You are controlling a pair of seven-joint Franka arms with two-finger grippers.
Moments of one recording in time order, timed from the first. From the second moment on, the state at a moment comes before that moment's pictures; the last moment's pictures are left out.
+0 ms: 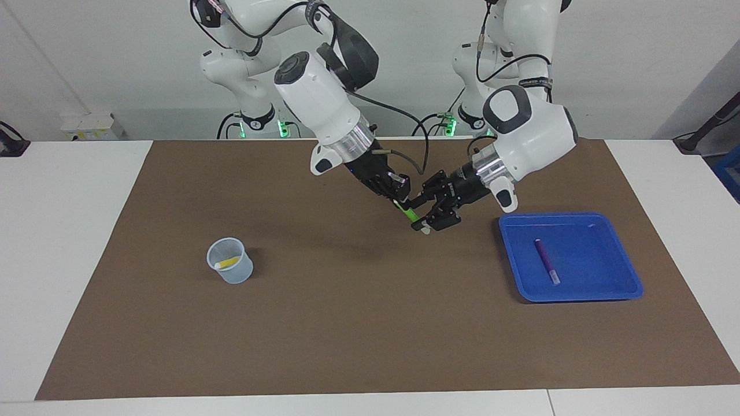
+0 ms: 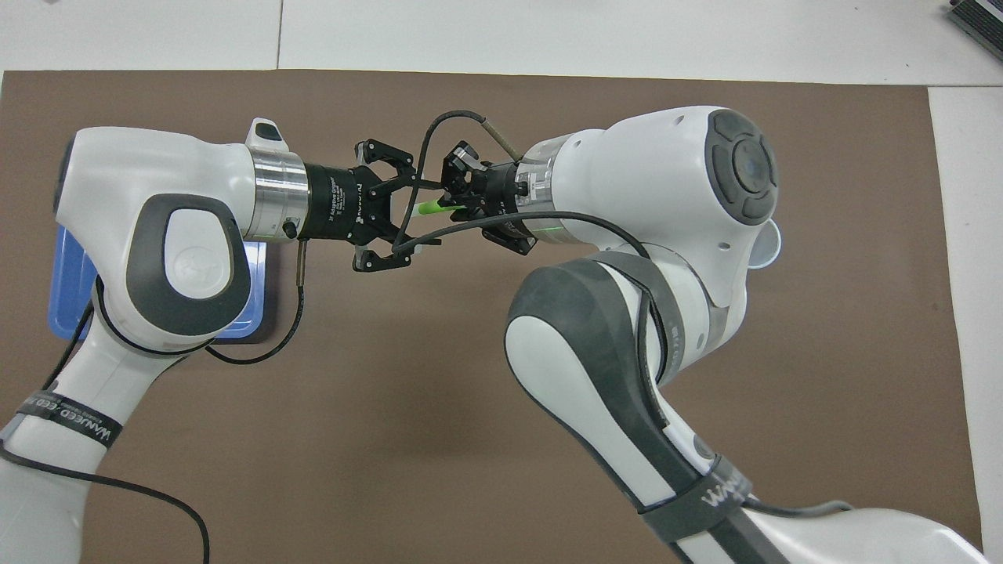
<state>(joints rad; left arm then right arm) -0.16 0.20 -0.21 -1.79 -0.92 2.18 -1.27 0.46 0.33 0.07 -1.49 0.48 2.24 1.02</state>
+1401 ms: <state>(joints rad) -0.15 0.20 -0.21 -1.80 -0.92 2.19 -1.26 0.46 0.33 0.06 -1.49 0.48 2.24 1.02</state>
